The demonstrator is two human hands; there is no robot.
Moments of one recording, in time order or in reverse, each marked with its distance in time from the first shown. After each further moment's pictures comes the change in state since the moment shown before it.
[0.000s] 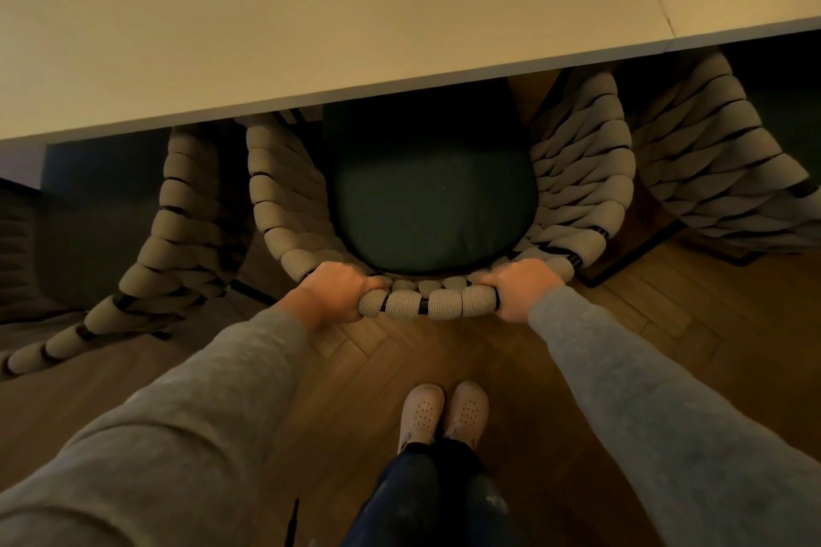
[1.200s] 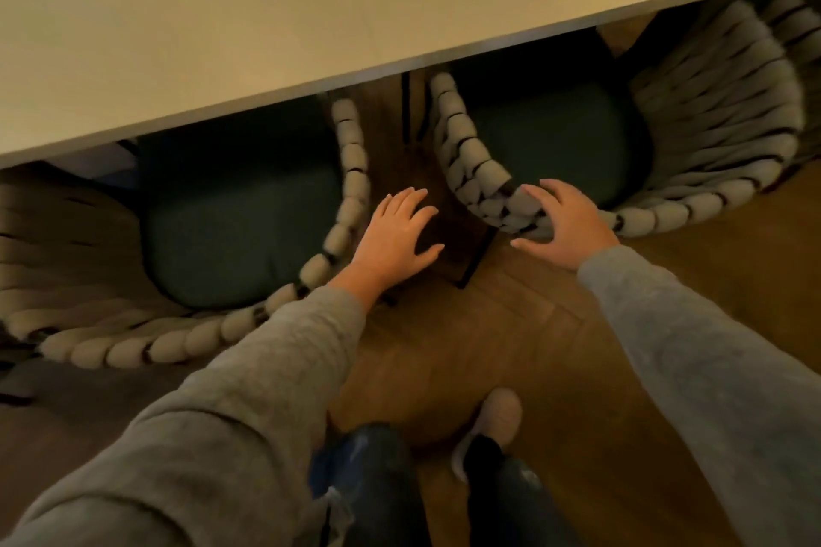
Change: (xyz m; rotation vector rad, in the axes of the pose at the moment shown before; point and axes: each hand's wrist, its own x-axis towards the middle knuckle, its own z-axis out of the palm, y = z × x) left_hand 0.225 0.349 -0.162 -0.202 0.521 0.057; right_hand -0.192 0.383 0.011 0.343 0.441 0.353
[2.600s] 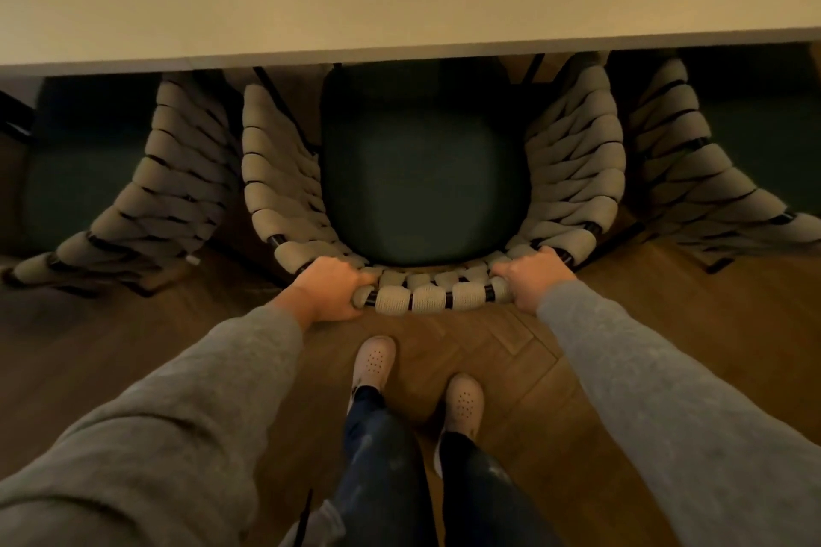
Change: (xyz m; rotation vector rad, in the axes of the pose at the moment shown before) left_hand 0.166 0.258 0.073 0.181 -0.500 -0.157; right_hand 0.043 0.325 -0.089 -0.607 -0.451 -0.337
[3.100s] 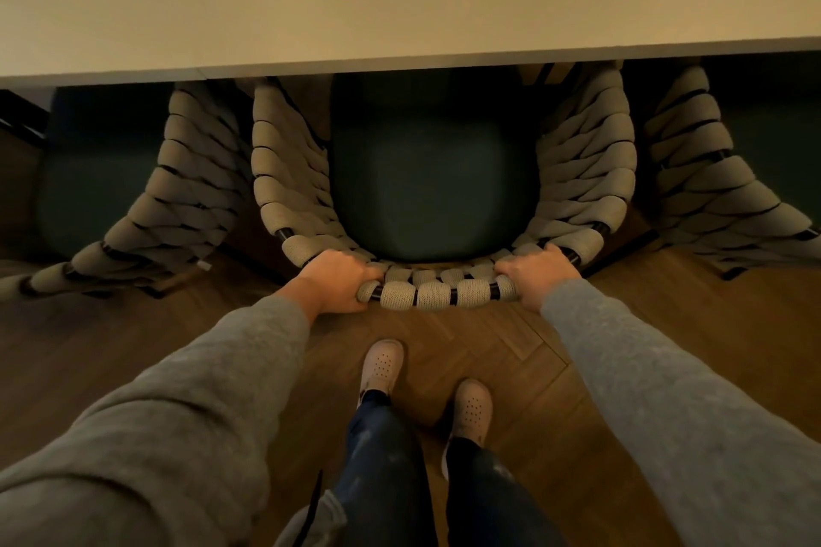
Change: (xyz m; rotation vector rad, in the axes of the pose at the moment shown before) left_hand 0.017 -0.024 -0.012 0.002 -0.020 0.024; right_hand 0.022 0.005 -0.014 0.018 0.011 -0.024
